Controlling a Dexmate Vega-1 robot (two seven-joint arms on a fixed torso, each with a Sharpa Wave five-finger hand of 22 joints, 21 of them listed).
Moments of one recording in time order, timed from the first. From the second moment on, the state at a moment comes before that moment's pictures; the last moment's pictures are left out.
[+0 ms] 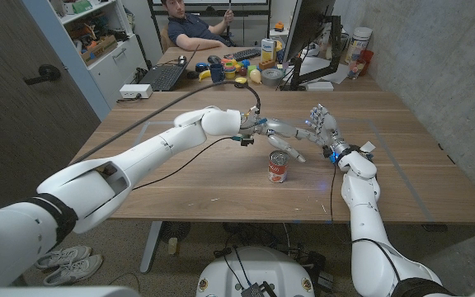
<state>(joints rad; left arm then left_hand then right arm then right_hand) 0.27 0.45 0.95 -1.31 0.36 -0.59 -0.53 0.42 -0.08 0.38 -0.14 0.33 0.04 -0.22 0.23 0.20 -0.03 -0.14 0.21 0.20 -0.01 -0.03 0.23 0.18 0.12 0.20 0.26 0.18 -0.79 0.15 0.40 -1.21 -0.10 0.20 0.57 0.02 0.08 0.32 0.19 0.37 -0.13 0.07 0.19 0.19 -0.06 0.01 0.20 0.19 -0.17 -0.03 0.31 0.19 -0.17 -0.03 0.76 0.17</state>
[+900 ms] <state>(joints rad) 0.25 0.48 1.00 -1.42 0.41 -0.48 -0.66 0.47 -0.09 0.39 -0.15 0.34 0.06 -0.22 0.24 0.20 -0.06 -0.13 0.20 0.21 -0.02 -0.03 0.22 0.18 0.14 0.21 0.25 0.18 -0.80 0.15 0.40 -1.22 -0.09 0.20 0.57 0.02 0.08 0.32 0.19 0.37 -0.13 0.06 0.19 0.19 -0.06 0.01 0.20 0.19 -0.17 -0.03 0.31 0.19 -0.17 -0.03 0.75 0.17</state>
